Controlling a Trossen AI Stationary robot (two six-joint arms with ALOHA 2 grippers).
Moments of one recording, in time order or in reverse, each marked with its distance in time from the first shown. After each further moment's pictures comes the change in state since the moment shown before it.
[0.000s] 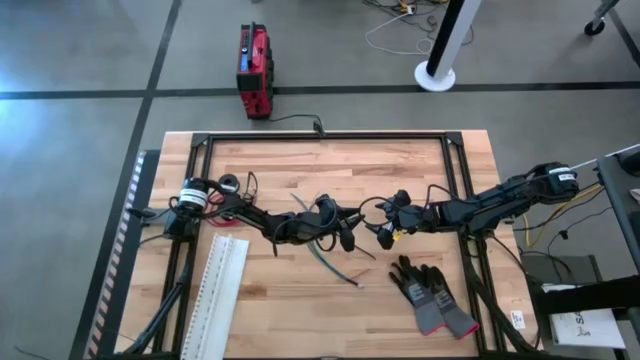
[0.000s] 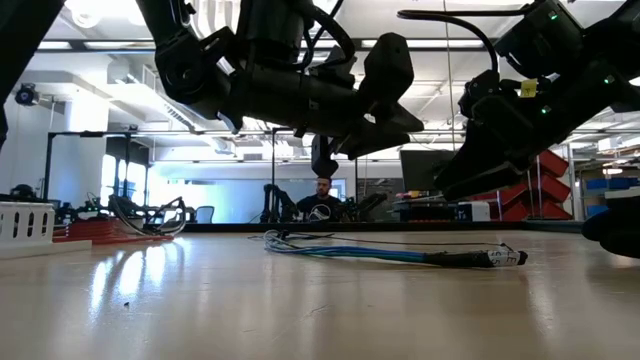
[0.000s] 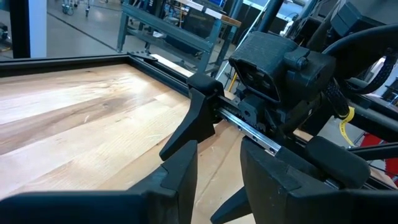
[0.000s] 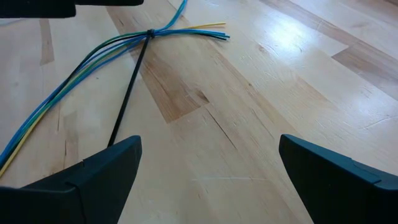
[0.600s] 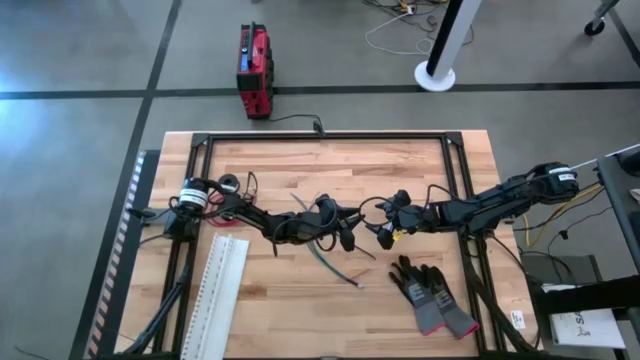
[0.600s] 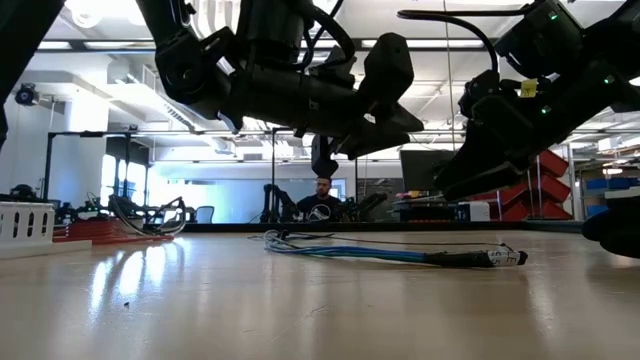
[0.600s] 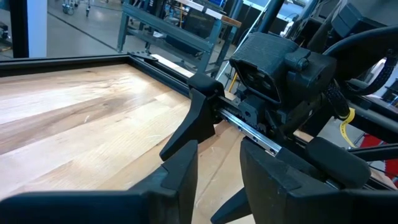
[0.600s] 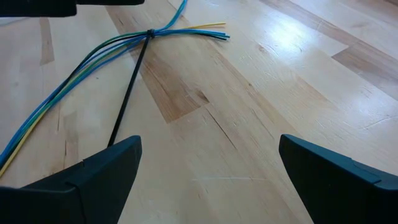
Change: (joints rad) left arm 0.002 0.000 0.000 0.001 0.000 -0.003; right arm 0.000 0.000 0.000 0.000 0.000 0.000
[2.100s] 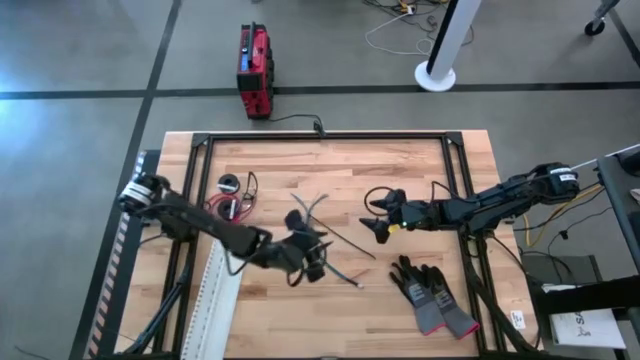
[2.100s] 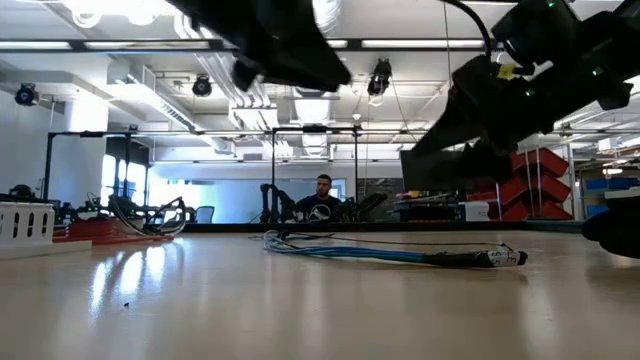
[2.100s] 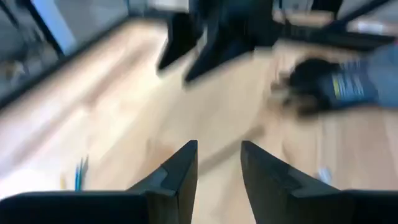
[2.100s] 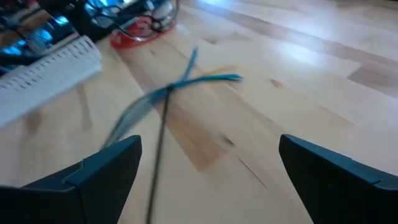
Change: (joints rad) left arm -0.259 -0.394 -0.002 -0.855 -0.210 0.096; right arm -0.015 -0.002 0.009 0.147 -0.004 0.145
